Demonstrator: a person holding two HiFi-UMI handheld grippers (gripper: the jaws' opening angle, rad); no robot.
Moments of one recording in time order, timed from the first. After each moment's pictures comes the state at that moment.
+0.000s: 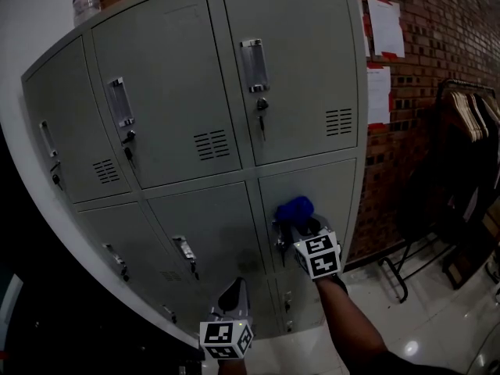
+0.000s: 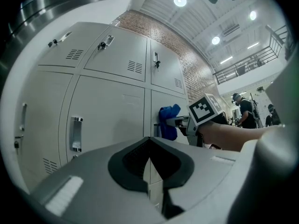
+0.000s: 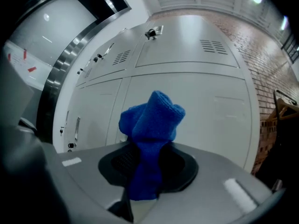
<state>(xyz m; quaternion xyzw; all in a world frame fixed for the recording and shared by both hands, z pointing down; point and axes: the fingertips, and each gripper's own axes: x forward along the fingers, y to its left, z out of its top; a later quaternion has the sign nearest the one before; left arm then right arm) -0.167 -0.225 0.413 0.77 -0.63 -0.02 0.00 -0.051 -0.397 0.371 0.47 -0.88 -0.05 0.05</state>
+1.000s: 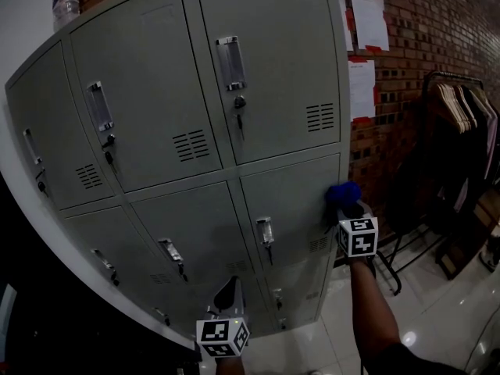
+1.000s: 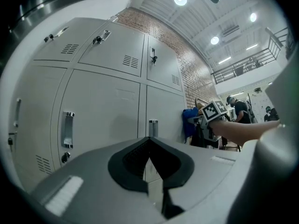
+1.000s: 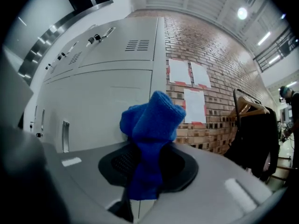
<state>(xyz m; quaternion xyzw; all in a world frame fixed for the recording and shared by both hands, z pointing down) -0.150 -0.237 0.422 0.78 -0.62 -0.01 0.01 0.135 -0.443 0.385 0.61 -0.79 -0.01 0.04</state>
